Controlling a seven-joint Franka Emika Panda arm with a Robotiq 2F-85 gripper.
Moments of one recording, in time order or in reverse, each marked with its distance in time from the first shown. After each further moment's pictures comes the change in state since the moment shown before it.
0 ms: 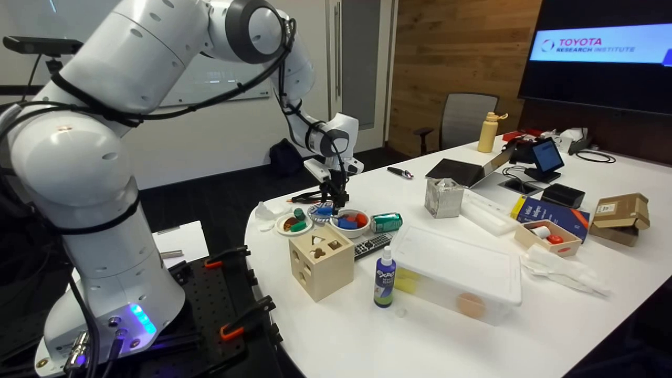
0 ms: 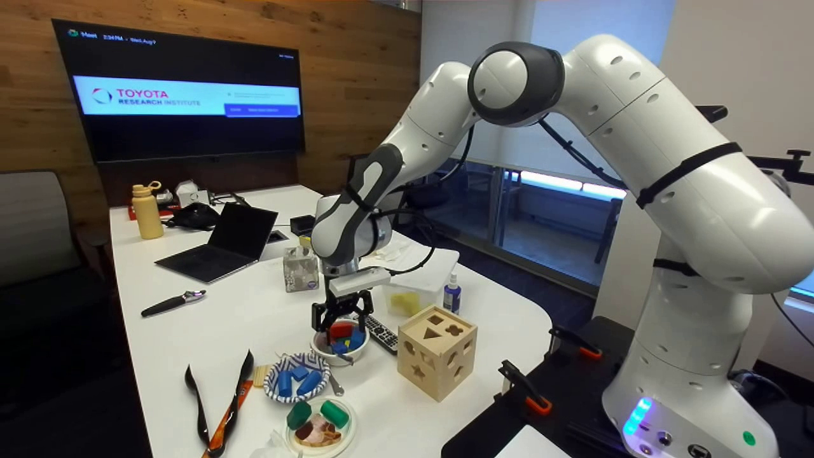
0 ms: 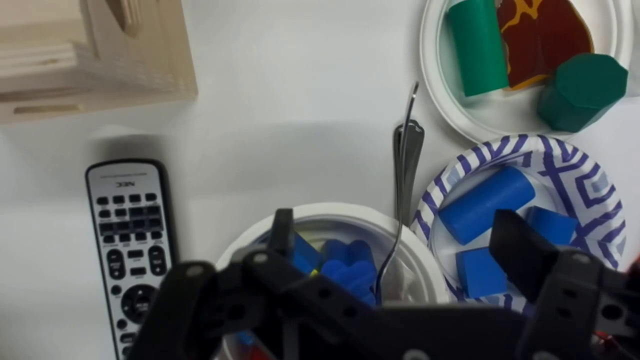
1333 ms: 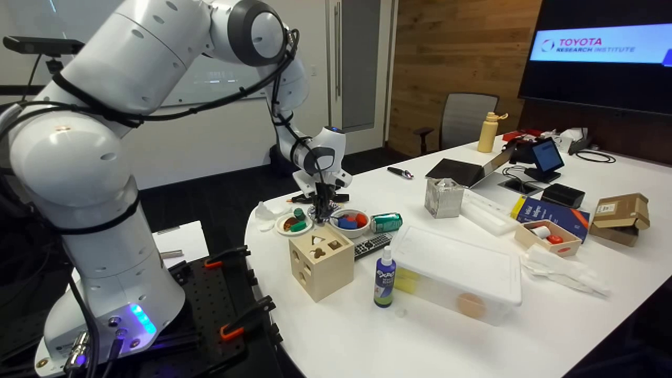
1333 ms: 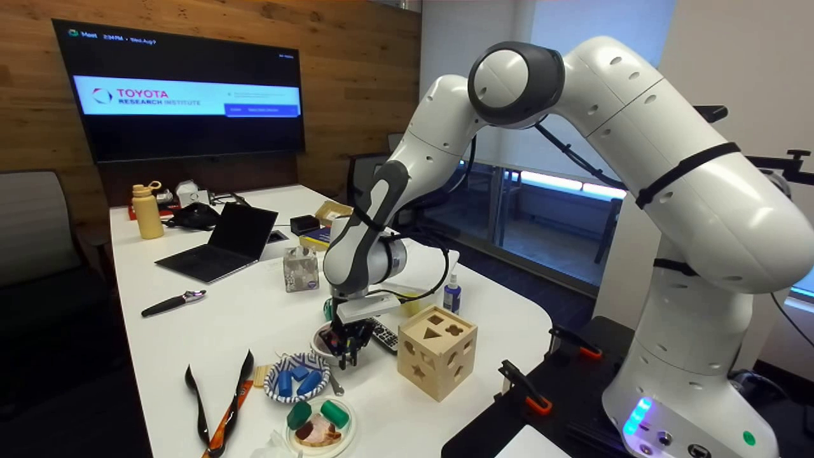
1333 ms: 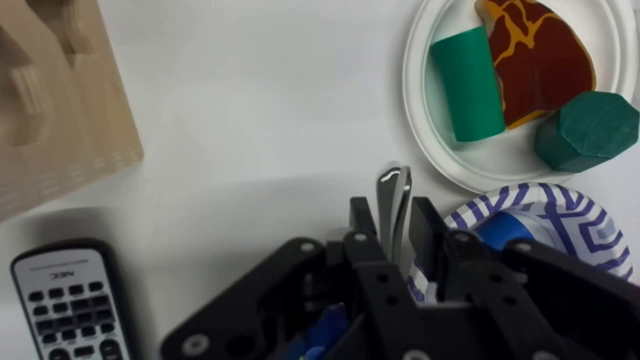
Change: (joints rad) arm -0.014 0.009 0.050 -0.154 0.063 0.242 0.000
